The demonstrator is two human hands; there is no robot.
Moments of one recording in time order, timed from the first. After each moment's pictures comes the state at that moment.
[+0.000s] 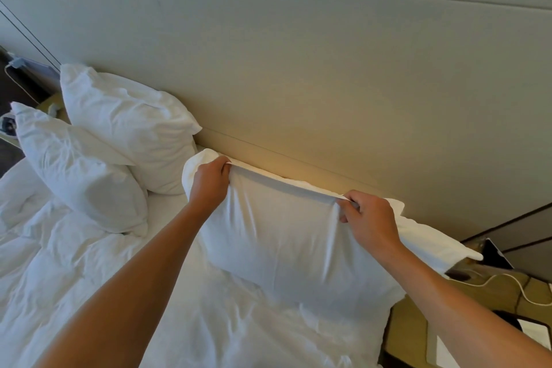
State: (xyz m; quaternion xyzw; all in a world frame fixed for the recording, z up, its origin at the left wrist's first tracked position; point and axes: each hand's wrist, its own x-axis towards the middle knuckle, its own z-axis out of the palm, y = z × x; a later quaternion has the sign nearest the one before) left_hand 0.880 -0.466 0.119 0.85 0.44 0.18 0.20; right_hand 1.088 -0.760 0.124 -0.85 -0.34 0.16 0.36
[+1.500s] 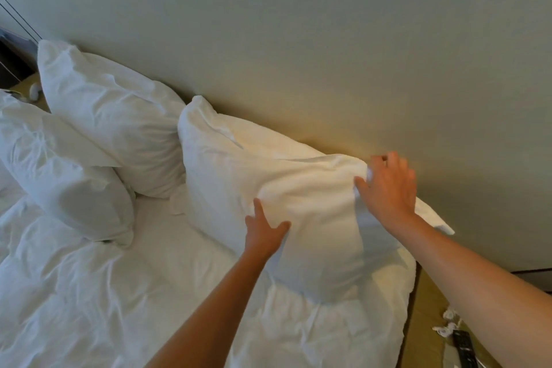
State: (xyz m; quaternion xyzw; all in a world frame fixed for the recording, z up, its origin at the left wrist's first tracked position) left_hand 0.953 -0.505 -0.014 0.68 0.58 -0.01 0.45; right_hand 1.194 -0.621 0.086 -0.93 -0.37 -0.02 0.07
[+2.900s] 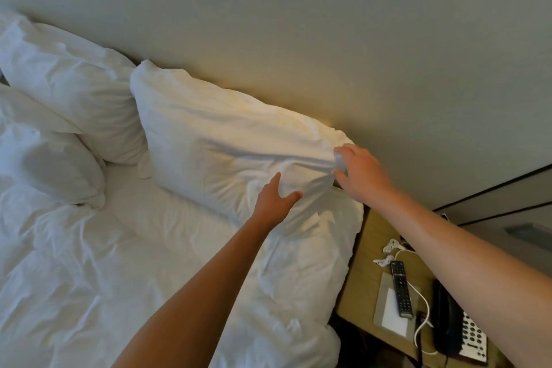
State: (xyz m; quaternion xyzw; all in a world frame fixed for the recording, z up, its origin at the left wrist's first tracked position) left_hand 1.031 -0.677 0.044 0.71 0.48 -0.01 0.51; right_hand 1.231 -0.787 0.094 -0.86 -0.46 0.18 0.10
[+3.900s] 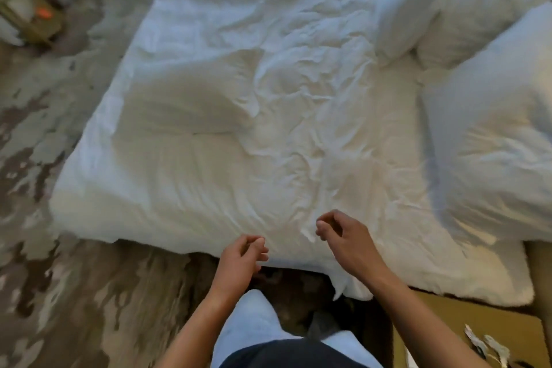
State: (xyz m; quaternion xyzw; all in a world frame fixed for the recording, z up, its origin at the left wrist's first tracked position) left_hand 0.682 -1.245 0.106 0.14 0.79 0.40 0.44; right_hand 0.855 -1.071 0.099 -0.46 -0.72 0.52 0.05
